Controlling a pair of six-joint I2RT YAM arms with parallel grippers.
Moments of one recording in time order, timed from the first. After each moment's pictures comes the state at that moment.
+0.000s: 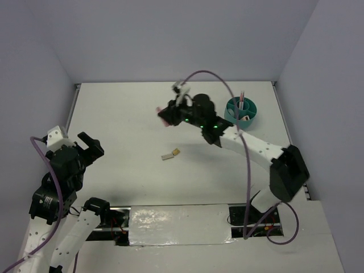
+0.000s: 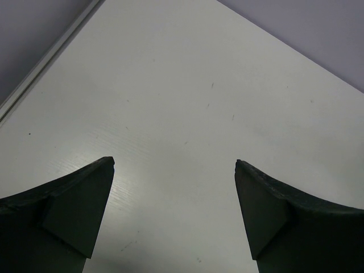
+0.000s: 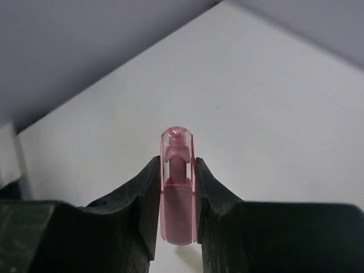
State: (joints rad) left arm -0.26 0.45 0.93 -0.87 -0.53 -0.56; right arm 0.76 1.59 1.22 0.22 -0.28 0.17
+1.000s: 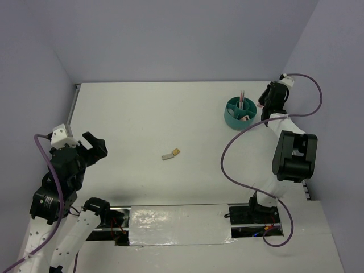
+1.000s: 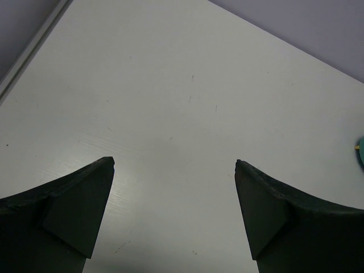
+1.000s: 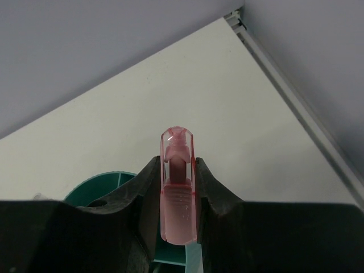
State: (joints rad) left arm -0.26 0.44 0.92 -0.83 -0.43 -0.51; right arm -0.18 1.67 1.09 0.30 0.17 0.30
